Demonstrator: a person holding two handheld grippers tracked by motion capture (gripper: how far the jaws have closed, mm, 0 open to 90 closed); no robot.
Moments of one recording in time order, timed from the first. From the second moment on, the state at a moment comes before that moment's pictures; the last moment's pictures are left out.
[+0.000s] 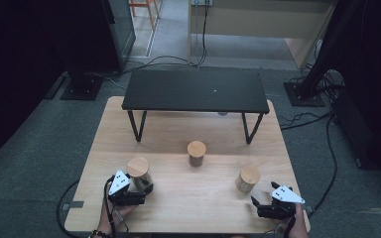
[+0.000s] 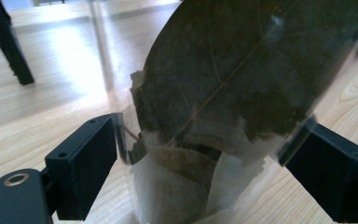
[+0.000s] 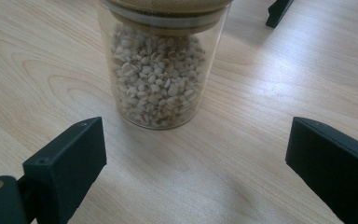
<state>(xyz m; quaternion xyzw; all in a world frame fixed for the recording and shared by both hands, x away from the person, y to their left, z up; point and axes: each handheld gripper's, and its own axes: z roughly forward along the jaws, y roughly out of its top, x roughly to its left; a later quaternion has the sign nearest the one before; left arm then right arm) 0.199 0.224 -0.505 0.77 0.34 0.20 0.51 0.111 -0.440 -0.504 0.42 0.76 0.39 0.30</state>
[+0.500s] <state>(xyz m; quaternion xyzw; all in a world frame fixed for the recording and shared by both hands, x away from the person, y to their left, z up) 0.213 0.227 -0.503 0.78 0.32 0.18 0.50 0.112 -0.438 -0.503 0.42 0.76 0.39 0.30</state>
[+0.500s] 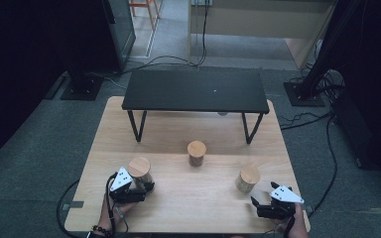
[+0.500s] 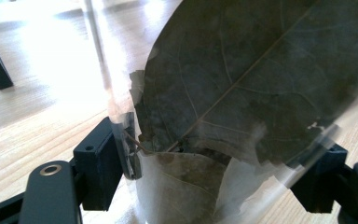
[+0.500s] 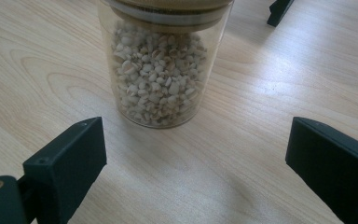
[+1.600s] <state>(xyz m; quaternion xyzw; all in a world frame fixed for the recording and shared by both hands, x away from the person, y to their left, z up) 0.218 0.231 -0.453 0.77 0.33 0.20 0.51 0.112 -0.439 -0.503 0.42 0.76 0.39 0.29</state>
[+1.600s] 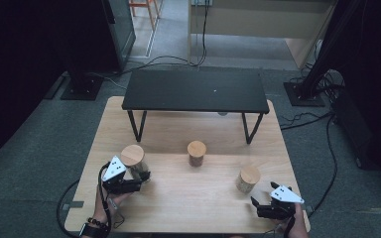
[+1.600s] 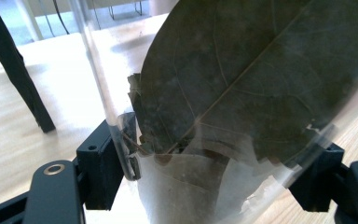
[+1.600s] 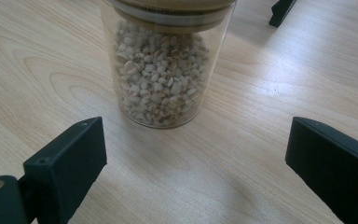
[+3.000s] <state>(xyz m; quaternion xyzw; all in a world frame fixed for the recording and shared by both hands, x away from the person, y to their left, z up) 0.255 0.224 -0.359 0.76 0.31 0.22 0.53 0.118 -0.437 -0.499 0.42 0.78 0.38 0.28</state>
